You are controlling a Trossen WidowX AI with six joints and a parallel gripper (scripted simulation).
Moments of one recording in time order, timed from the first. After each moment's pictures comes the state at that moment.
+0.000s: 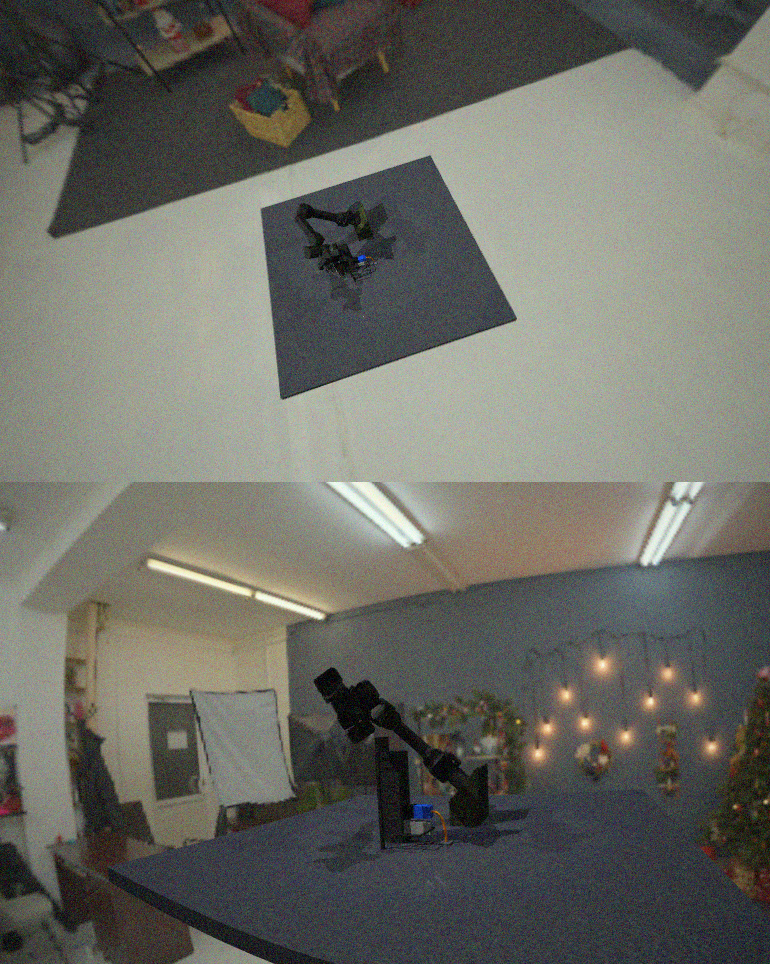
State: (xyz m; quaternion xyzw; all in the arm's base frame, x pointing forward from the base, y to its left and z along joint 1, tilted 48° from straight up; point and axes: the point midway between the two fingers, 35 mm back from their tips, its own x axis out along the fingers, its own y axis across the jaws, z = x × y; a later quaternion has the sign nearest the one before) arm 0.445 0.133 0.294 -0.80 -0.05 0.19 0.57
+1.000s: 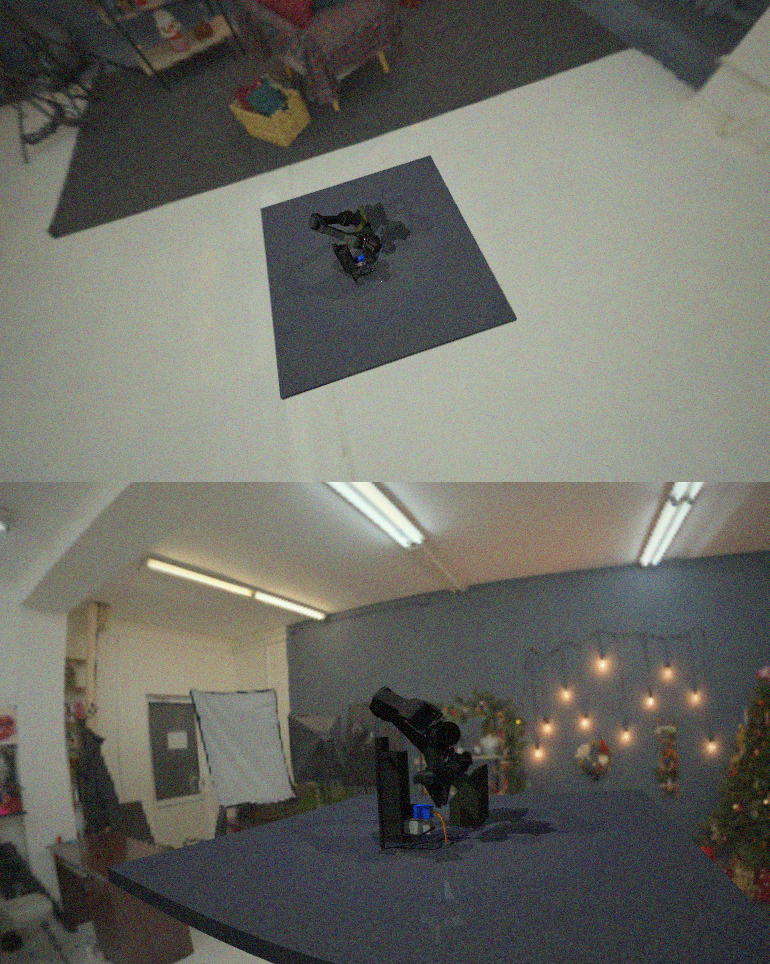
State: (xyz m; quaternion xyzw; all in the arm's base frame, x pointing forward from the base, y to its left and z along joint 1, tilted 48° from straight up) arm 0.265 0.051 0.012 -0.68 0.63 0.25 0.28
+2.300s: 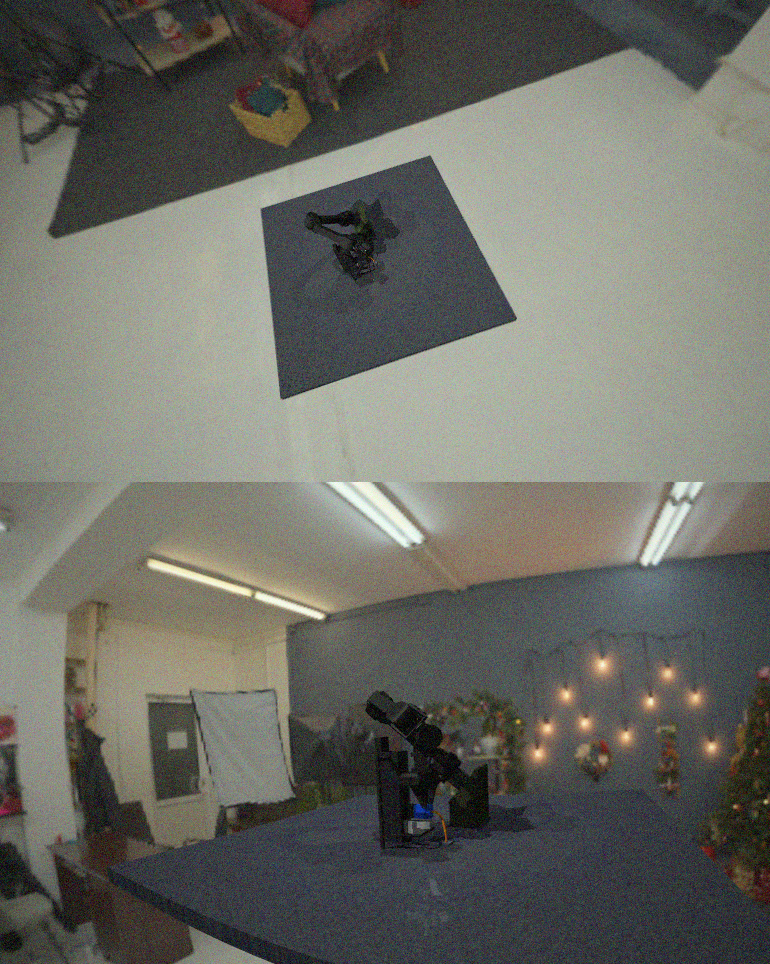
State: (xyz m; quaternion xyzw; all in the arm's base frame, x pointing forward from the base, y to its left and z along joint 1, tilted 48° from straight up) arm 0.263 0.020 0.040 -0.69 0.63 0.24 0.27
